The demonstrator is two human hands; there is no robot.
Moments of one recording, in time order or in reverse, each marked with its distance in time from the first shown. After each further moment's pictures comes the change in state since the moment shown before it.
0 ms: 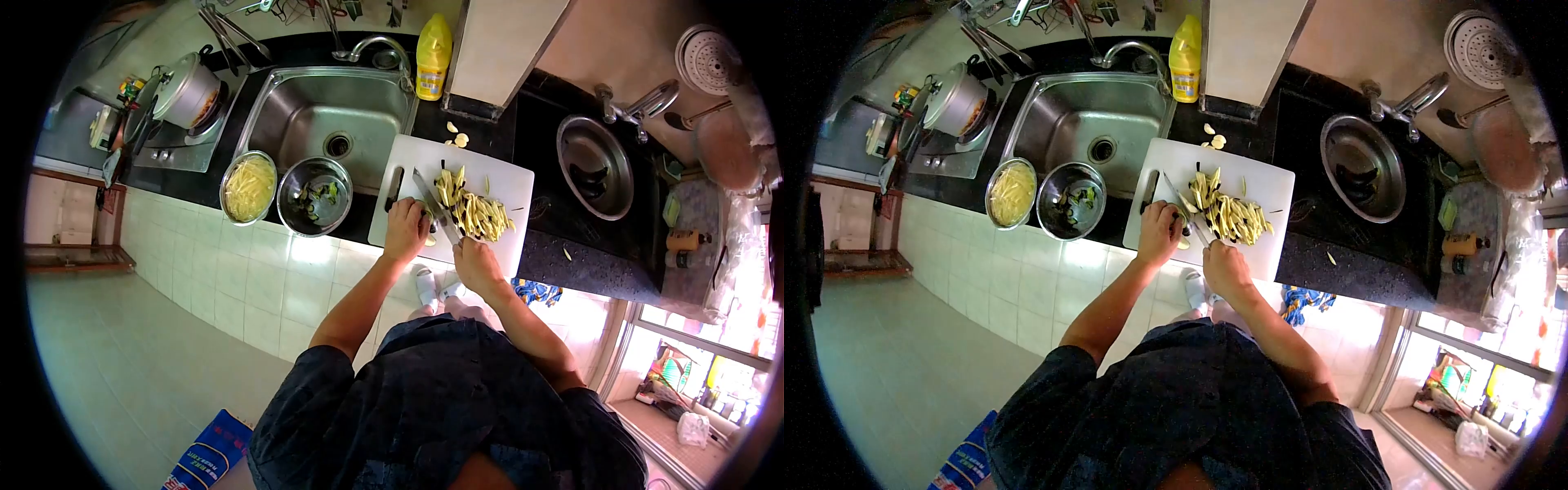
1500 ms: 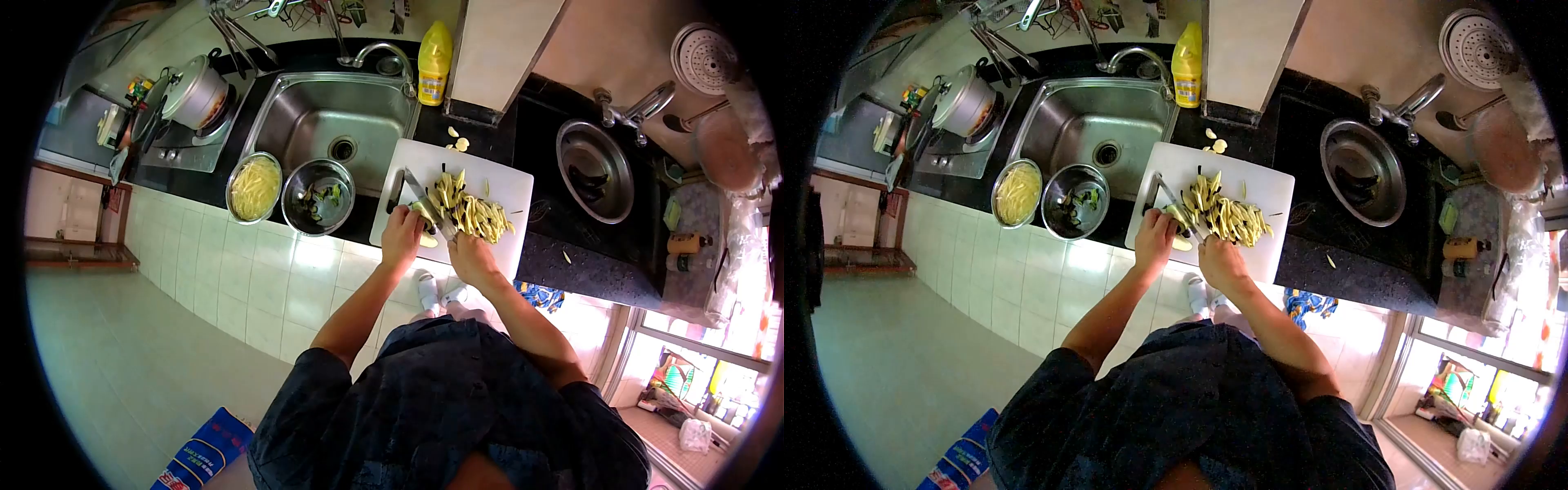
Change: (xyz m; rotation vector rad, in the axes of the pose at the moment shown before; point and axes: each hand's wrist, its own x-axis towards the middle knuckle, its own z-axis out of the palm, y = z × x) left_hand -0.012 0.016 -0.019 0.057 0.035 -0.107; right_hand 0.011 -0.008 -0.004 -0.016 -0.029 -0.059
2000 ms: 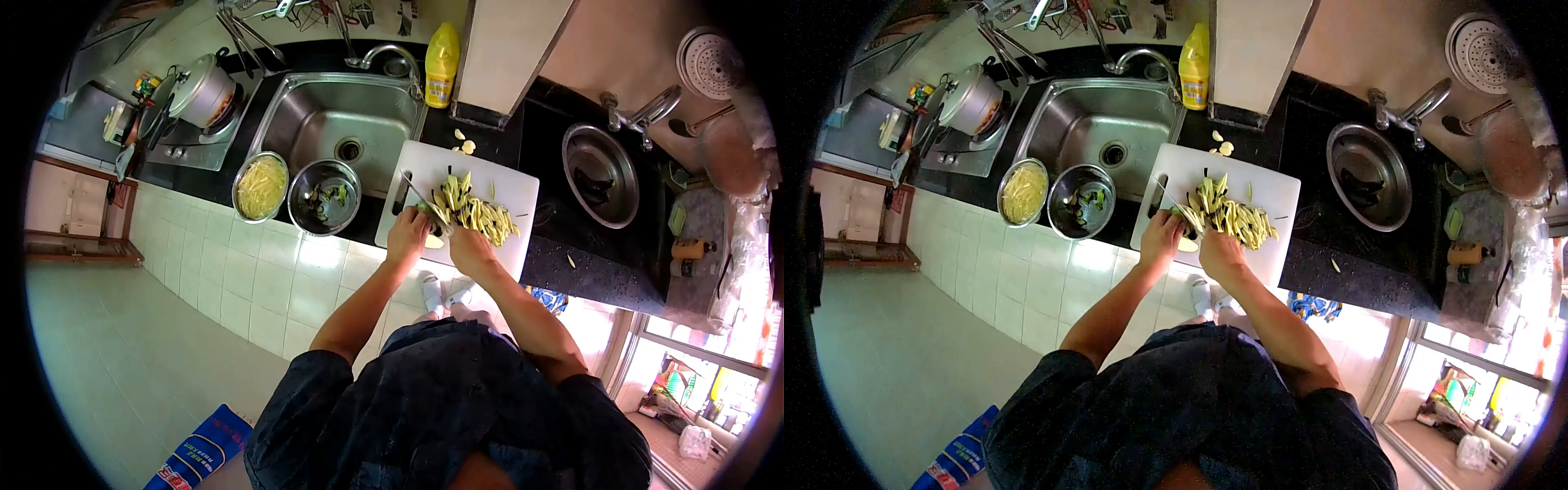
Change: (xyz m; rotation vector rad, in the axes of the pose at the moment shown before) left_hand 0.007 -0.006 0.002 0.032 -0.112 0.031; right_hand 0.027 0.000 0.006 -0.079 -0.058 -0.008
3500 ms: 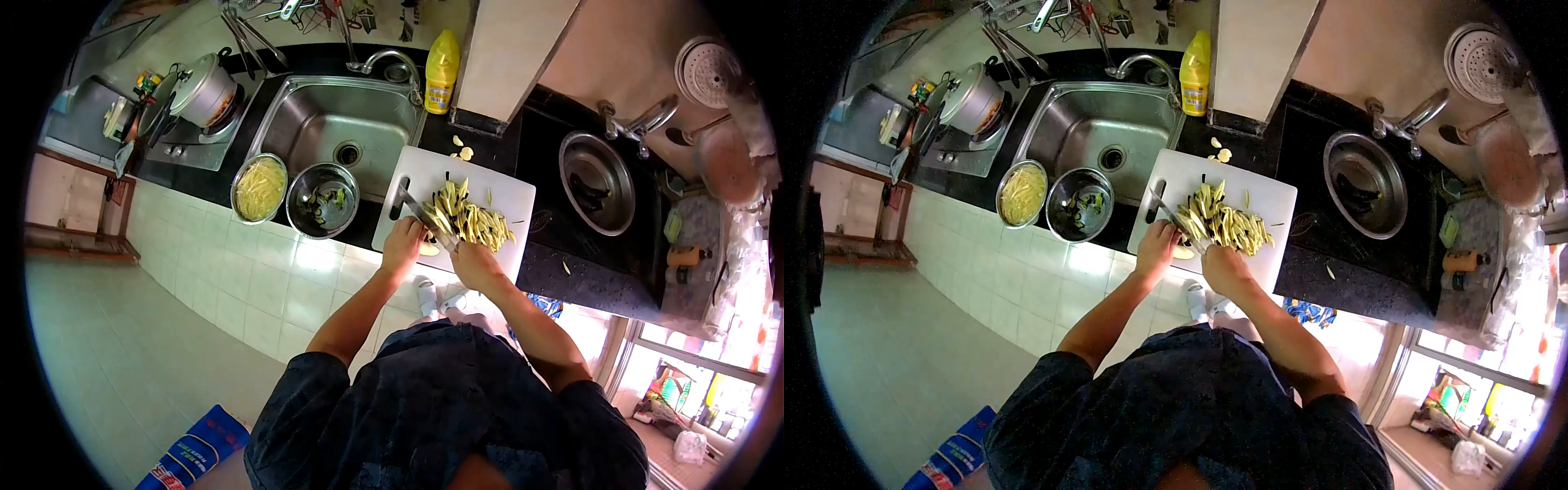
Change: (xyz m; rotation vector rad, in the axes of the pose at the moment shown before) left_hand -0.010 -0.010 0.006 0.024 0.013 0.089; right_hand -0.017 0.008 -0.015 -0.002 -0.087 0.007
